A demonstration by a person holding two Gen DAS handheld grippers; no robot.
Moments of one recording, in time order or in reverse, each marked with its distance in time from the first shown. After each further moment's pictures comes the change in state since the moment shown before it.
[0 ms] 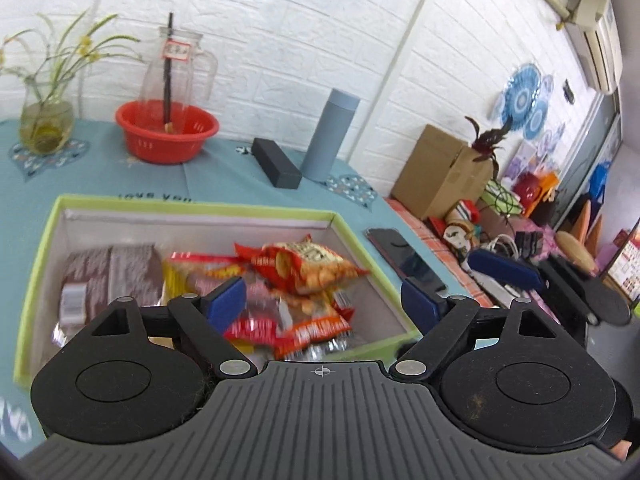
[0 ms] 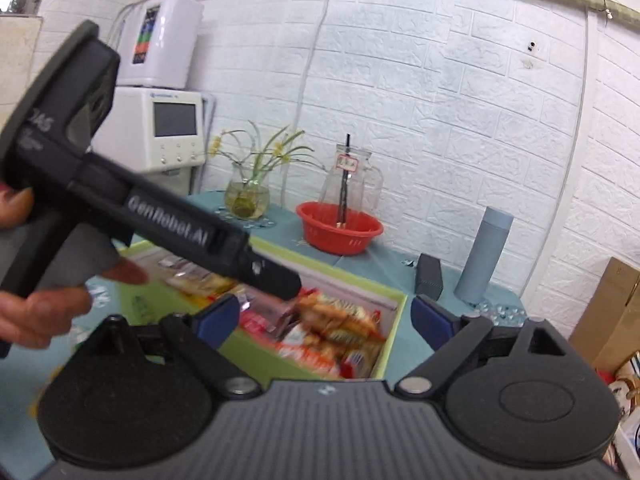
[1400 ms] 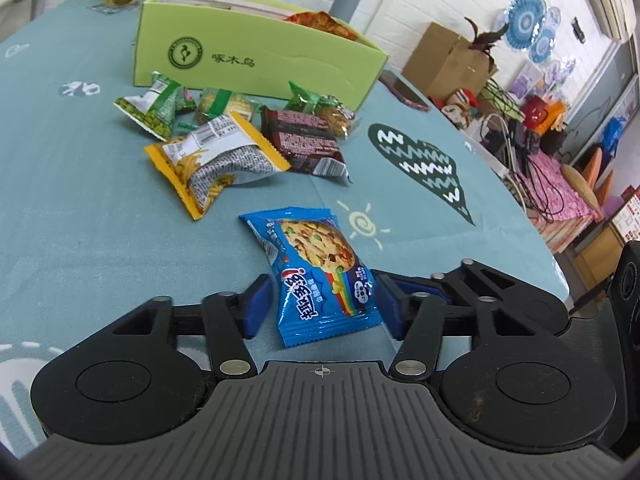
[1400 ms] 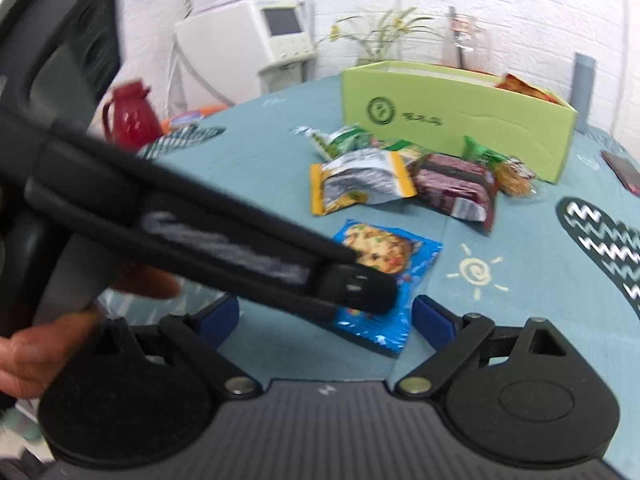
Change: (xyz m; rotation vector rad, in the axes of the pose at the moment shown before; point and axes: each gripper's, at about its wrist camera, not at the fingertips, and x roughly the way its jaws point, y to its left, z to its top) left arm -0.132 -0.033 -0.203 -0.048 0.218 0.083; right arm -0.095 0.148 -0.108 0.194 0.280 0.237
